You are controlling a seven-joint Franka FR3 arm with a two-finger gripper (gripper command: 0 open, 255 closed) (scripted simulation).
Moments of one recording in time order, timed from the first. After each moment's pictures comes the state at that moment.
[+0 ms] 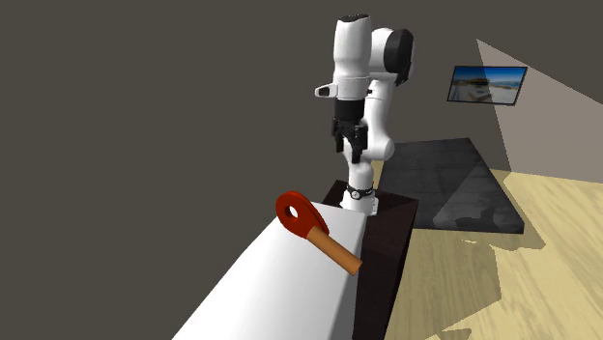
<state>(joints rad) -0.13 -0.44 0.23 -2.10 0.12 1.65 0.77</state>
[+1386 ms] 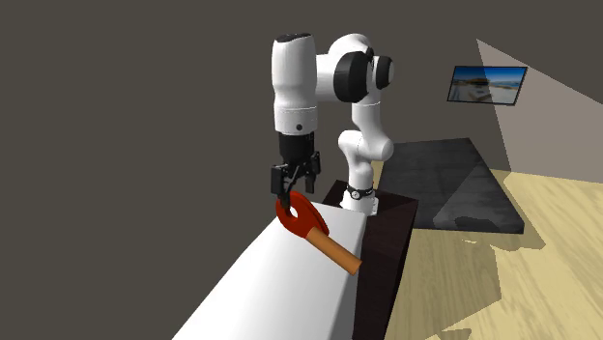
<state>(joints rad) -0.24 0.14 0.30 -1.63 0.01 1.80 1.72</state>
